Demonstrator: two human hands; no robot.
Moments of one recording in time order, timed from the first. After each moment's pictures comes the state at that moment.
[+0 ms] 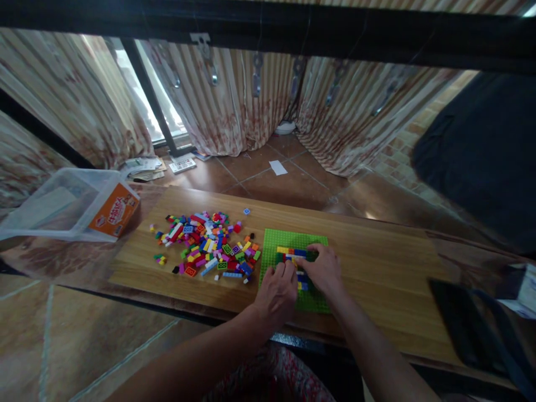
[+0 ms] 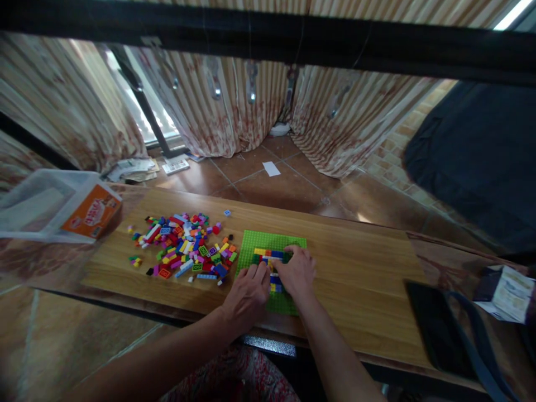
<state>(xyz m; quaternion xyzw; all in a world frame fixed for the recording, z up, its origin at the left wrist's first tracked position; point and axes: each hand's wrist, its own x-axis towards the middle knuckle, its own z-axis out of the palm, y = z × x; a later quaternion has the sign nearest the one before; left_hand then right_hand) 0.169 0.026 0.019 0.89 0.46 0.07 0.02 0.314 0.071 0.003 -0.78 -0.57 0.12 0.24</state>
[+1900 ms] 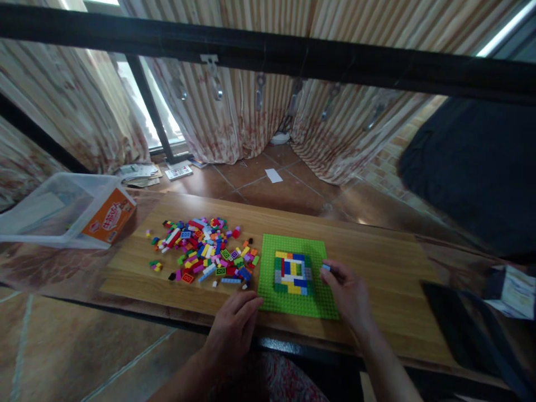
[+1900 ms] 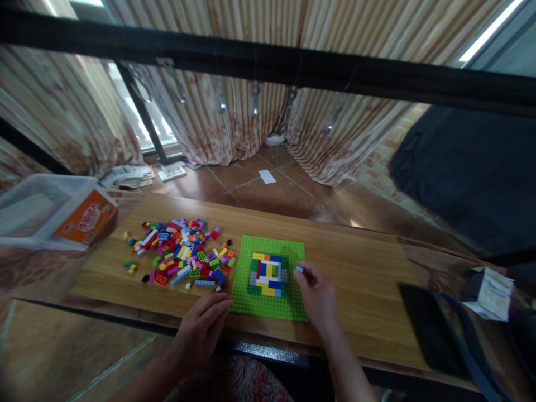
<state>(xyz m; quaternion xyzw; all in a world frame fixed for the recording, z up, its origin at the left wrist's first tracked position) 0.075 -0.023 0.004 0.80 0.45 0.35 0.18 0.352 0.027 0.014 -0.67 -0.49 0.33 0.44</state>
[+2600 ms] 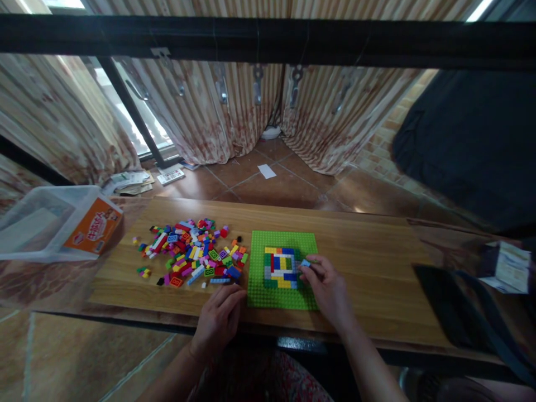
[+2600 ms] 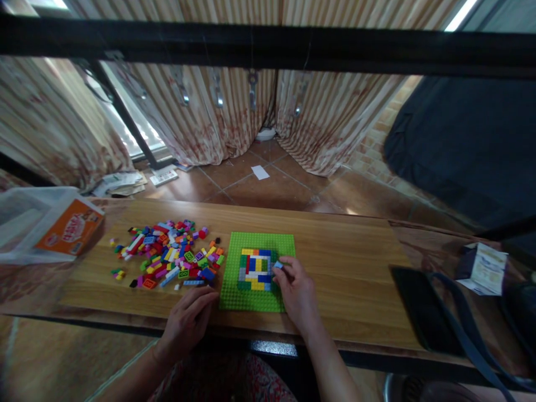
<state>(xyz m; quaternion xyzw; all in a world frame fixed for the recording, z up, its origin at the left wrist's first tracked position) 0.067 -0.006 -0.012 0.82 0.43 0.35 0.11 0.329 0.017 0.017 -0.64 -0.47 0.40 0.45</state>
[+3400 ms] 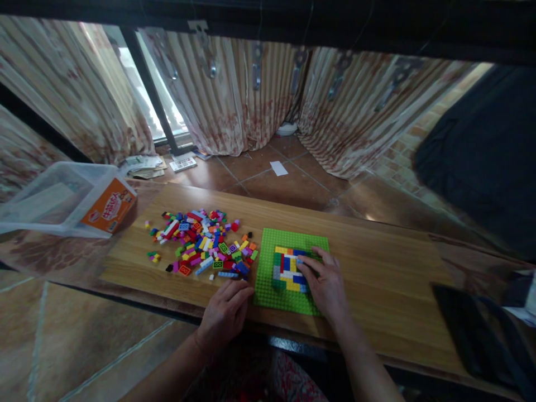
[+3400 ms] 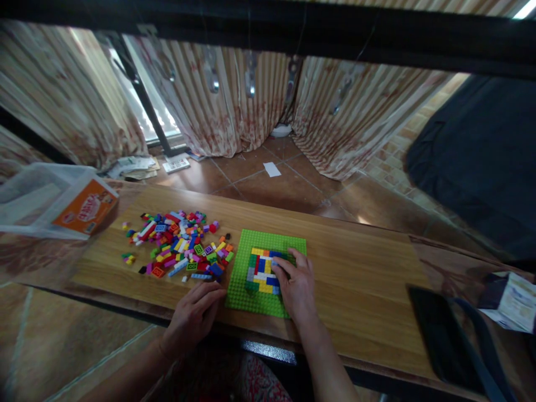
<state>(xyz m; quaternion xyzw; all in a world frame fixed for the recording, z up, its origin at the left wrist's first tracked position) 0.071 -0.010 -0.007 0.81 0.46 0.34 0.13 0.329 0.043 -0.008 -0.62 -0.69 0.12 0.35</state>
